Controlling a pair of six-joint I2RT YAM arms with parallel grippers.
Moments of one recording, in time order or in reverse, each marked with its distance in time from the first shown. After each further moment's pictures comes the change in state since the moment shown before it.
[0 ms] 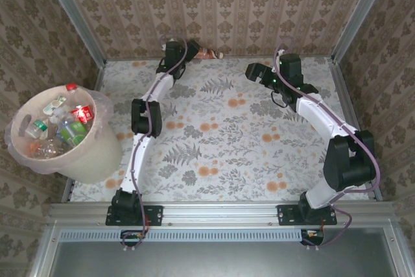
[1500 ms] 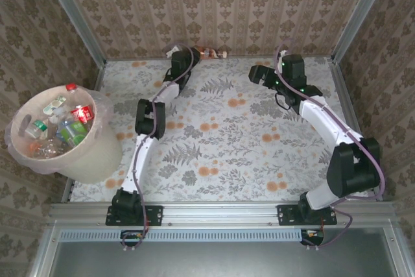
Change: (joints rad) left arm -0.031 -0.033 -0.259 0.373 -0.069 -0.035; right arm -0.002 -0.082 -0.022 -0.060 0.072 -0.082
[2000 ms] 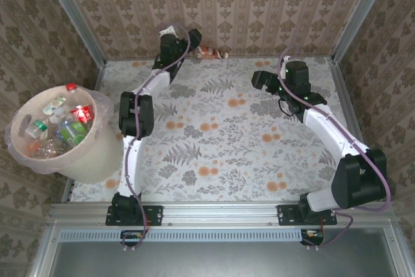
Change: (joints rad) left arm 0.000 -0.340 -0.185 -0.073 0.098 0.220; right arm 0.000 -0.074 -0.088 0.019 0.011 -0.019
